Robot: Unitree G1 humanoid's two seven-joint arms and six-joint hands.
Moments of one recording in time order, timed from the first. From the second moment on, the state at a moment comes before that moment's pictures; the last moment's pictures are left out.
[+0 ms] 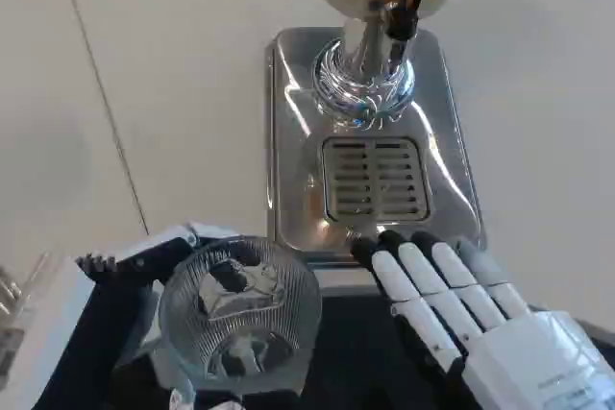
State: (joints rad) left arm 0.39 0.32 0.17 -0.48 0.36 -0.58 -0.01; right arm 0.67 -0.15 0.13 -0.92 -1.11 -0.38 0.09
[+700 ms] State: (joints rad) left arm 0.39 0.29 0.16 -0.47 0.36 -0.57 -0.02; right arm 0.67 -0.12 0.15 -0.92 -1.11 -0.34 0.11
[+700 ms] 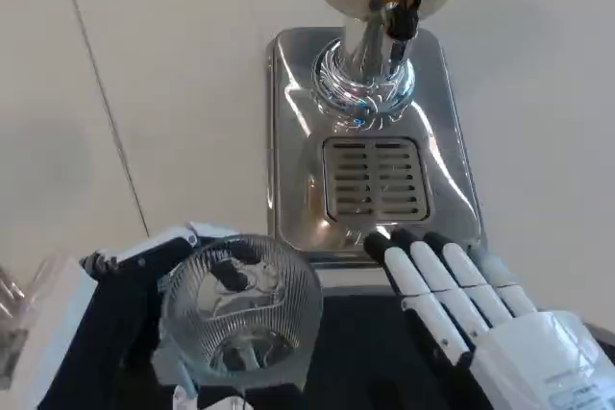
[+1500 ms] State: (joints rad) left arm 0.03 0.21 0.07 -0.19 0.56 -0.44 0.10; right arm 0.68 -0.13 0.12 -0.92 -1.08 -0.32 0.10
